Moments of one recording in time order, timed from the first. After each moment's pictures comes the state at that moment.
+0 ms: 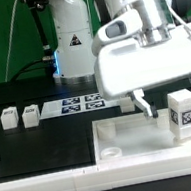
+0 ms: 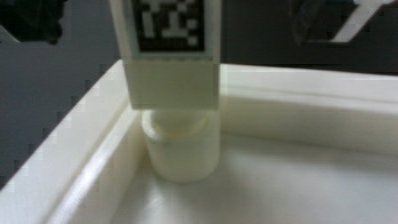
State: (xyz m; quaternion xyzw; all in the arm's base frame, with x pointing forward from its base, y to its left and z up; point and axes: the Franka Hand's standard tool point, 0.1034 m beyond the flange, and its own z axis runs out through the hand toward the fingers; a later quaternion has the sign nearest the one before) arm 0.626 0.110 0.081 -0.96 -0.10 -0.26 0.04
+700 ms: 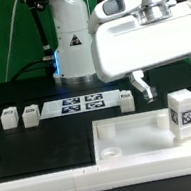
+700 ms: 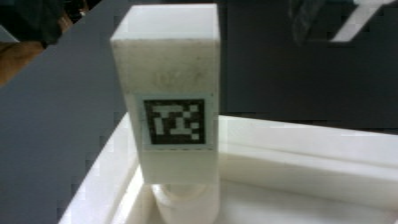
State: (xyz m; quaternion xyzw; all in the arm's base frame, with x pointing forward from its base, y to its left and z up) arm 0.633 0.112 0.106 -0.96 -0.10 -0.24 0.05
